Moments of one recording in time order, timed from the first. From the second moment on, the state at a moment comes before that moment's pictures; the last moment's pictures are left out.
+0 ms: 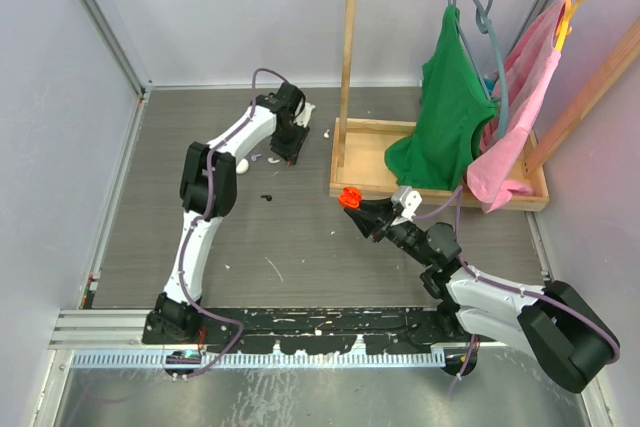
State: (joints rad) left arm -0.44 2.42 2.14 -0.90 0.09 0.02; right arm 0.63 0.99 0.09 1.12 -0.27 0.11
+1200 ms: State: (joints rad) left arm -0.68 2.04 1.49 -0.91 -0.02 -0.15; right arm 0.63 0.98 0.09 1.11 -0.27 0.11
